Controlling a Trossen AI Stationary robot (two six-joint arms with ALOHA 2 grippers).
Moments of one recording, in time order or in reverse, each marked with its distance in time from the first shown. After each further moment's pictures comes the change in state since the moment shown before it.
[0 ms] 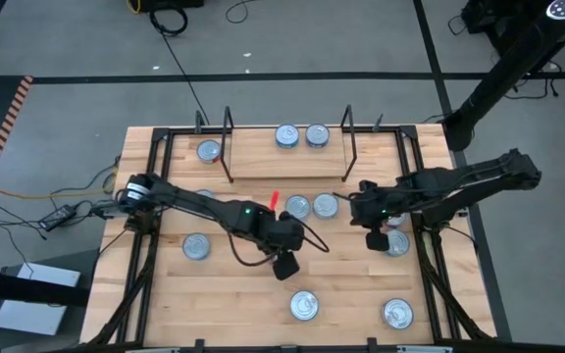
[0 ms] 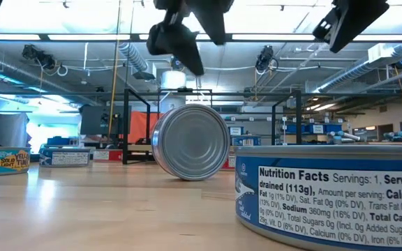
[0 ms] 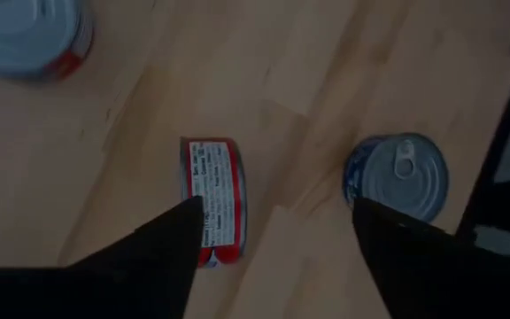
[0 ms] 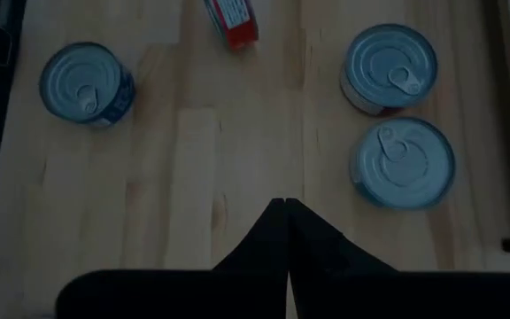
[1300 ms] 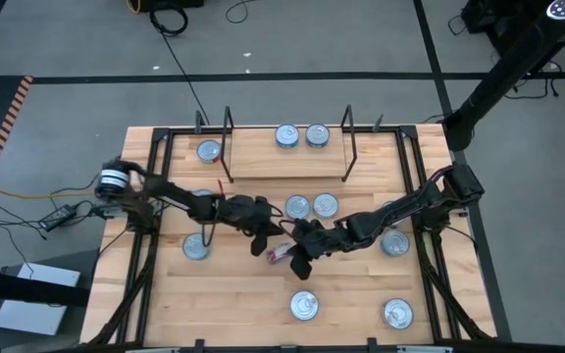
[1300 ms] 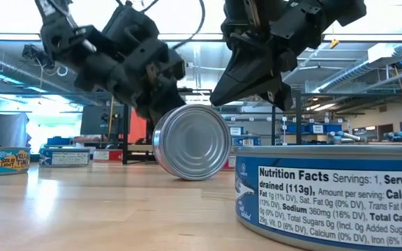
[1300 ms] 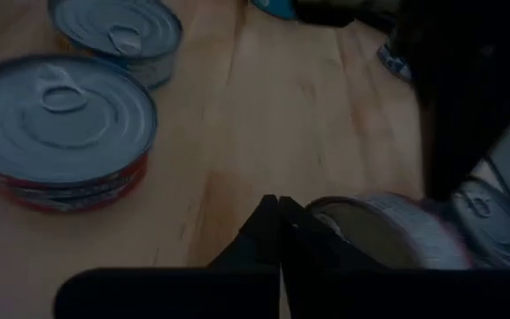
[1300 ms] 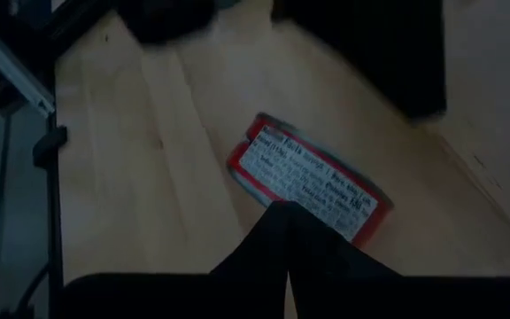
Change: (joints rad) left arm 0.200 -0.240 -1.059 1.482 0.135 0.350; right arm 0.093 0.622 0.000 0.885 0.136 0.612
